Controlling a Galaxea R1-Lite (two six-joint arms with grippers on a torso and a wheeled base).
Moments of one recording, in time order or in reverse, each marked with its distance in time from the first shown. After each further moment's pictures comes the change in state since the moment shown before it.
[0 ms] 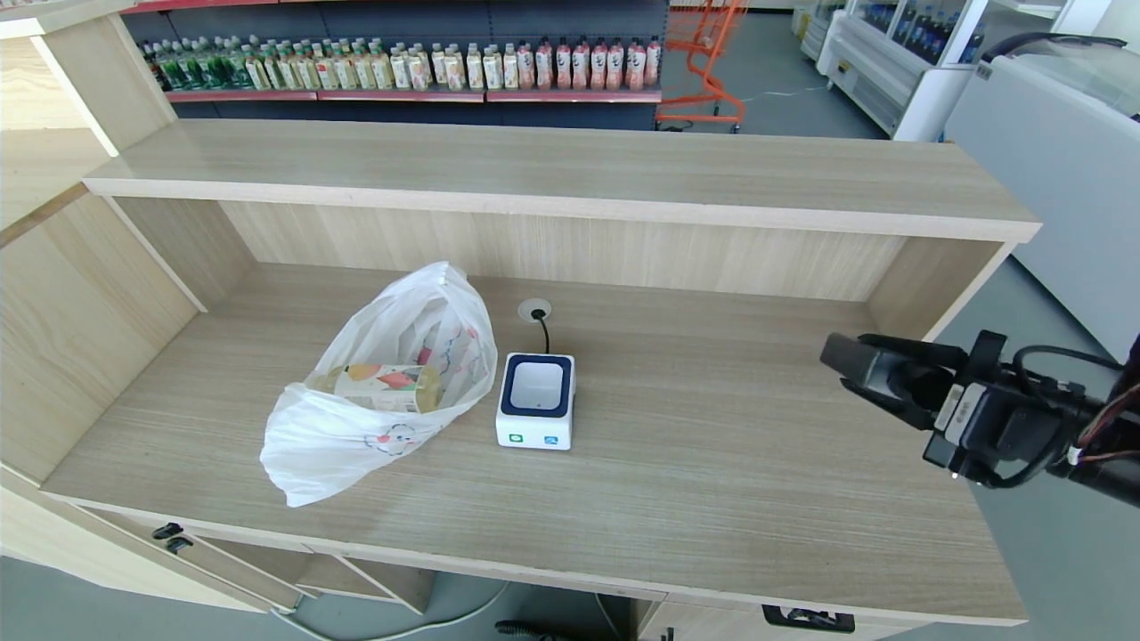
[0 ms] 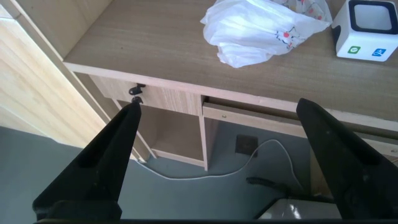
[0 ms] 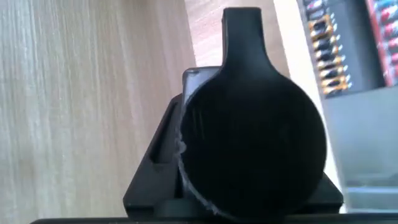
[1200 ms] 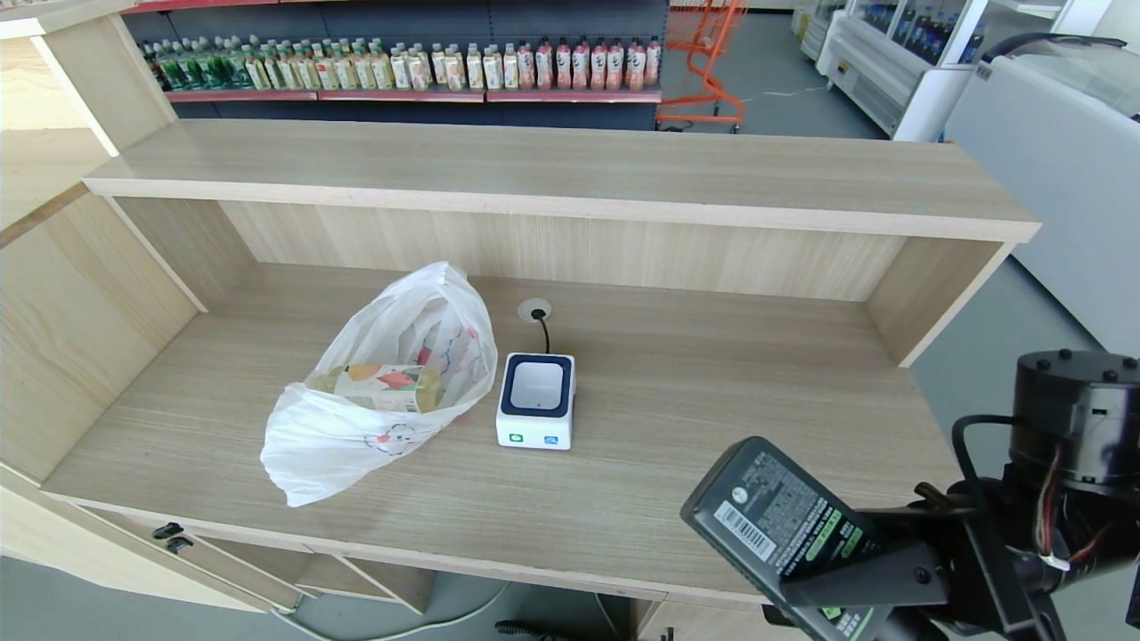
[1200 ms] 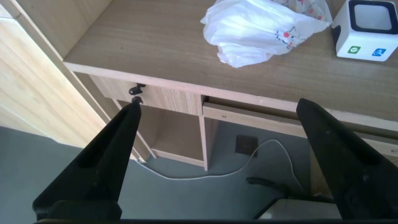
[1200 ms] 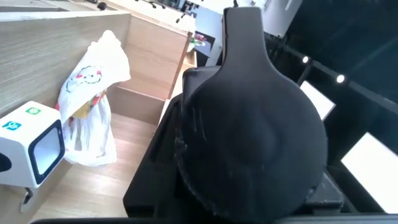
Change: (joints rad) left arm 0.000 0.000 0.000 0.000 0.000 0.000; right arm 0.393 -0.052 0.019 0.283 0.596 -1.251
